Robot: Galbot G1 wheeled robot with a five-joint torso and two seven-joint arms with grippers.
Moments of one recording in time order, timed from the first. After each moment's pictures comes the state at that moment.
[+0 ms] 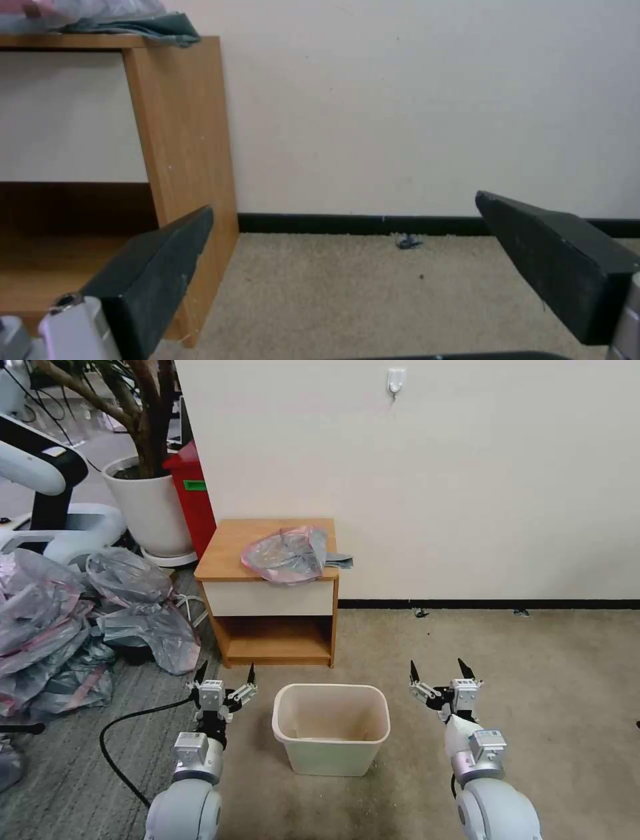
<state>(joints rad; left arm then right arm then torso) 1.55 -1.50 -0.55 -2.00 0.00 0.00 0.00 -1.55 1.50 0.55 2.00 0.00 0.00 0.00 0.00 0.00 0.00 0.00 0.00</state>
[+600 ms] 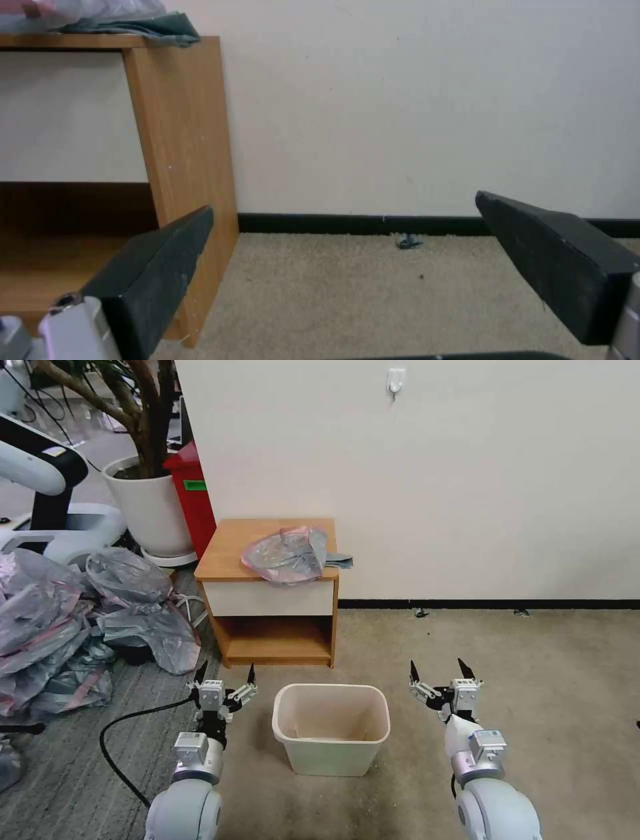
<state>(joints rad) 1.55 -1.50 -0.55 -2.00 0.00 0.00 0.00 -1.55 1.50 0.55 2.00 0.00 0.00 0.00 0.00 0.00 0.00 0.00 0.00</state>
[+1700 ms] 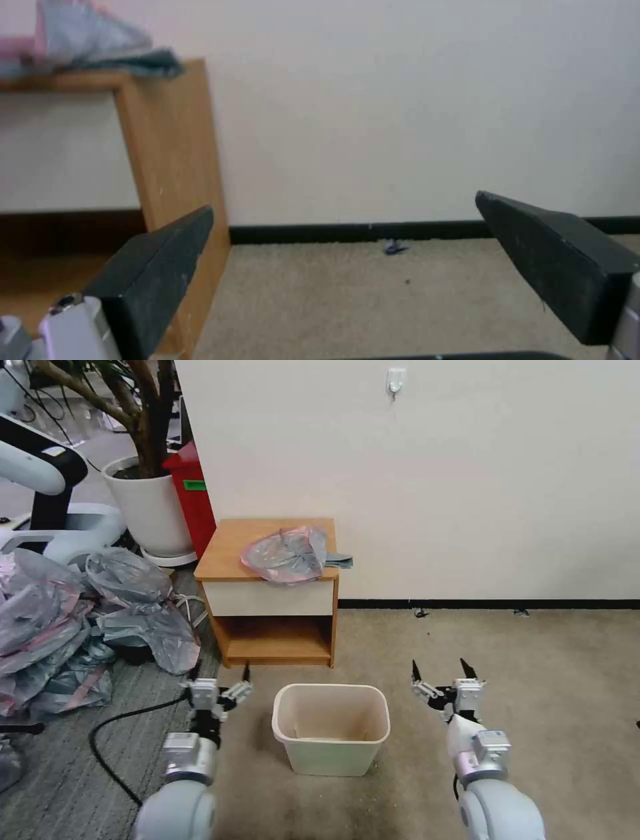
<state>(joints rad) 1.64 -1.41 -0.59 -2.19 -0.17 0.06 -0.10 -1.62 1.53 0.60 2.16 0.04 -0.08 0.01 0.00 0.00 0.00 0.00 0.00</state>
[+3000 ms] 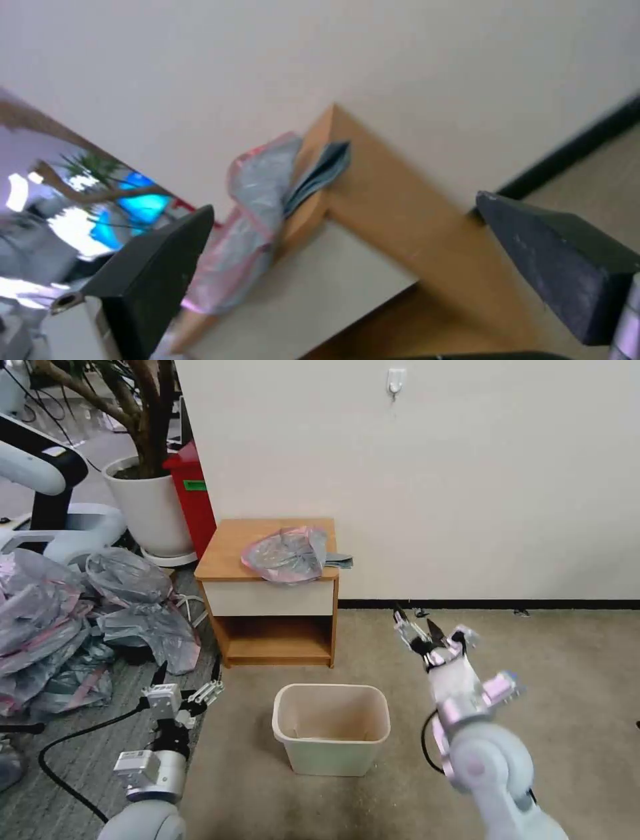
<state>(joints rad) 1.71 -1.37 -0.61 -2.17 -0.22 -0.06 -0.13 -1.17 1.39 0.39 2.11 1.16 -0.30 0.41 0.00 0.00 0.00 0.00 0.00</state>
